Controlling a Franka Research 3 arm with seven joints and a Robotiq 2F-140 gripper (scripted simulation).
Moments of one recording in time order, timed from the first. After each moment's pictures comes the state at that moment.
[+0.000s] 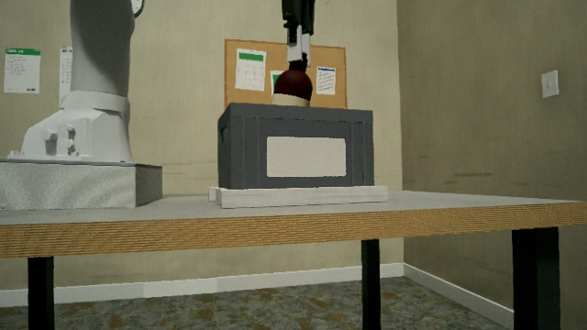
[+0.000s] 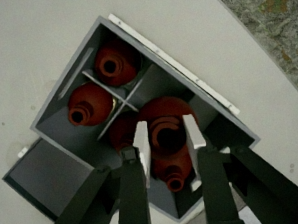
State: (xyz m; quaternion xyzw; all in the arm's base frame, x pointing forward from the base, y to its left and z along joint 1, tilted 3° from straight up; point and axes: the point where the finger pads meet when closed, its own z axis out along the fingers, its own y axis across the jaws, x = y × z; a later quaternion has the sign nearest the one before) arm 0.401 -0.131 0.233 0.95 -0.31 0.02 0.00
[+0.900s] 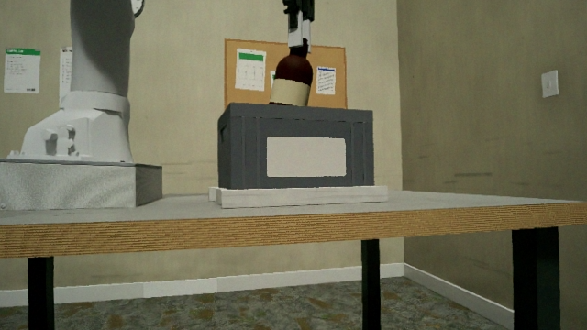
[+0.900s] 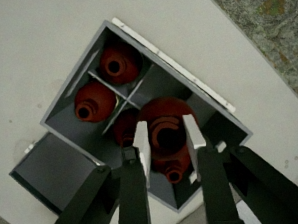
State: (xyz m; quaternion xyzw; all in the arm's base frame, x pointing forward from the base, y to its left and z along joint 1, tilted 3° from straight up) arm 0.401 -0.131 0.261 0.95 -0.31 0.02 0.00
